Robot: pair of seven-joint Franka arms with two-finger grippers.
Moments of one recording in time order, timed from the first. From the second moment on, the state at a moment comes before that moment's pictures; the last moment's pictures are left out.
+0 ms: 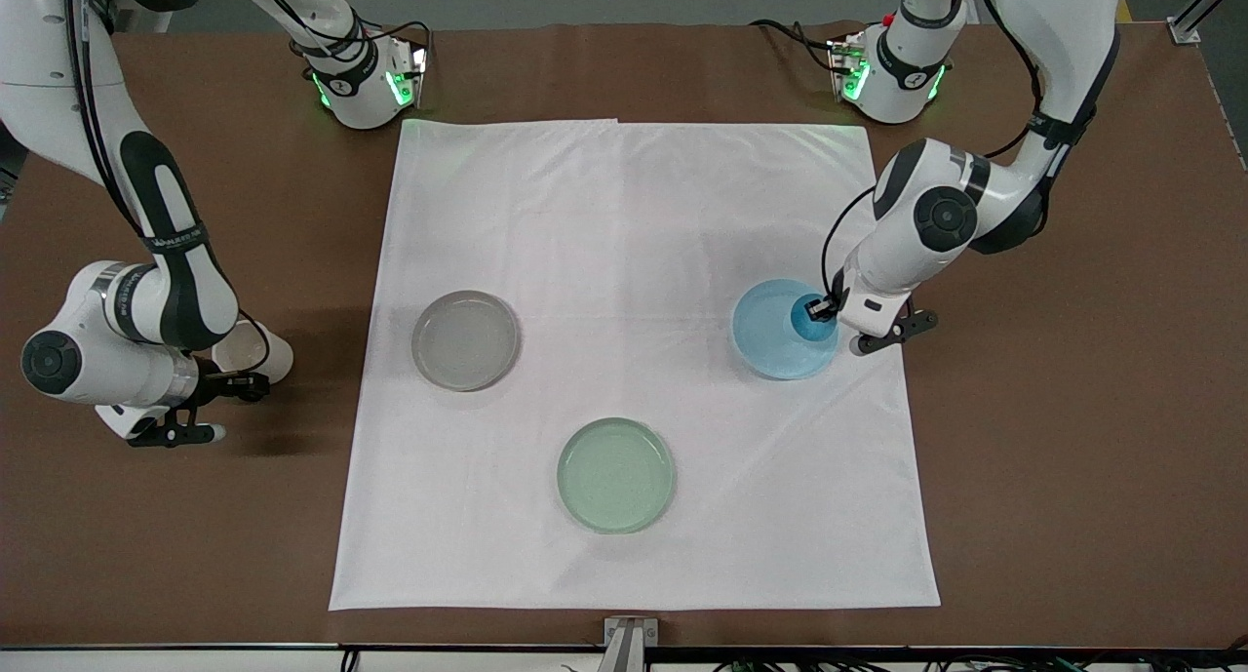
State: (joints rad) left arm 0.13 0.31 -0.52 -2.19 0.09 2.43 -0.82; right arm -0.19 0.61 0.02 -1.76 -0.04 2.21 -0.19
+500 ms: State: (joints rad) left arm 0.13 0.40 -0.51 -2.07 0.13 2.38 -0.94; right arm -0.19 0.59 0.02 -1.75 -0.04 2.21 -0.19
